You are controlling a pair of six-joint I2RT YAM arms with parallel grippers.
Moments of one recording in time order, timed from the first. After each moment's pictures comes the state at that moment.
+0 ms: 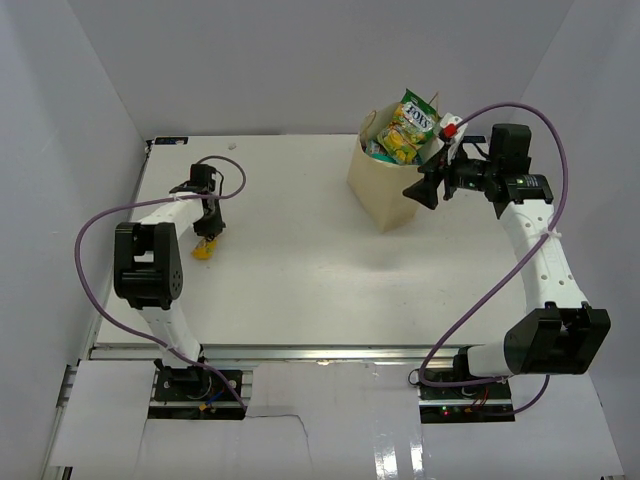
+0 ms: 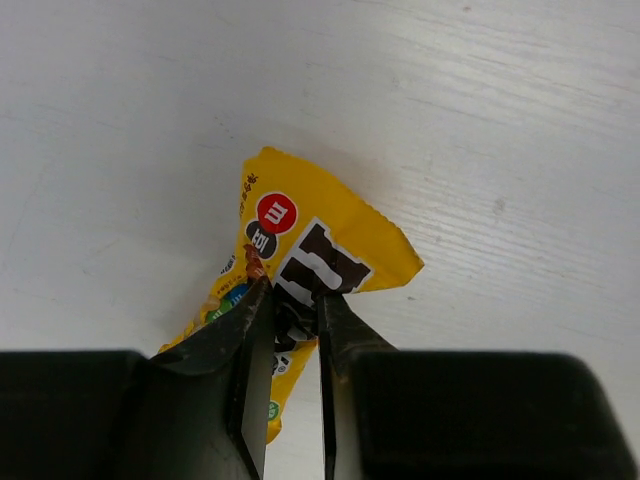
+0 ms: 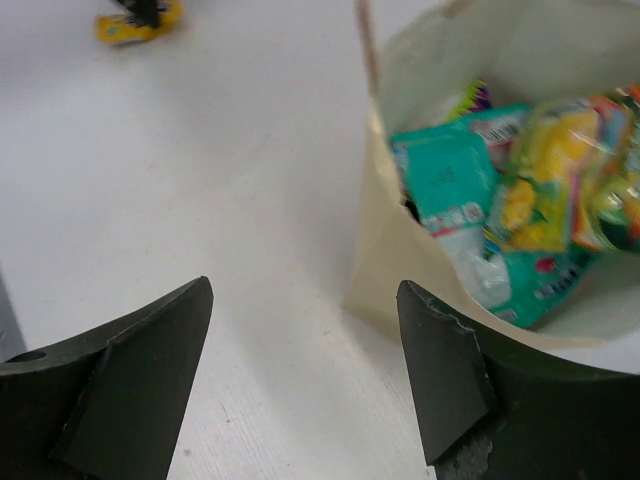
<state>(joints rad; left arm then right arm) -0.04 1.86 1.27 -0.52 -0.22 -0.20 0.03 1.37 1.39 -0.56 -0.90 -0.46</state>
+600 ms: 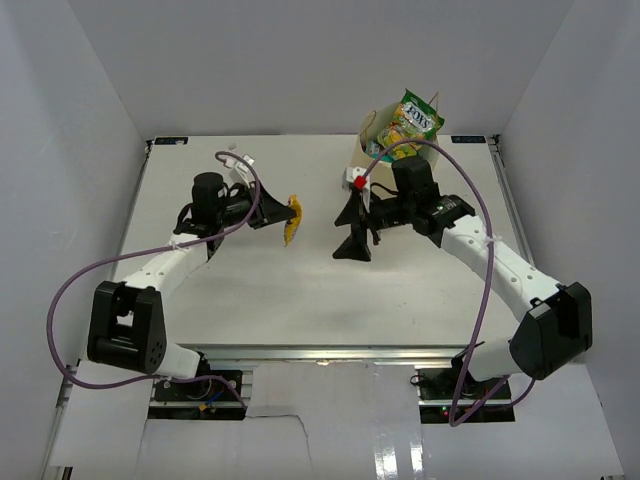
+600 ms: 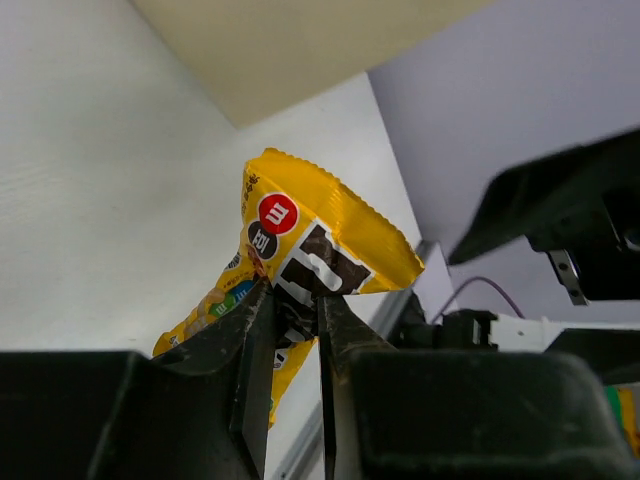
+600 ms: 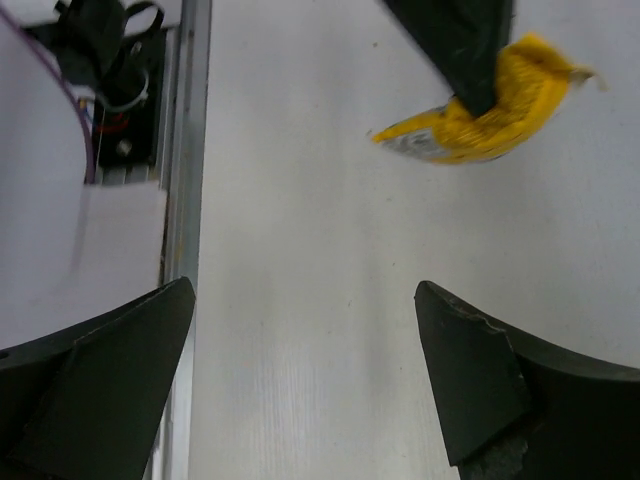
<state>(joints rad) -0.20 1.42 0.90 0.17 0.77 -0.67 0.54 1.40 1.24 -0.50 -0.97 -0.46</state>
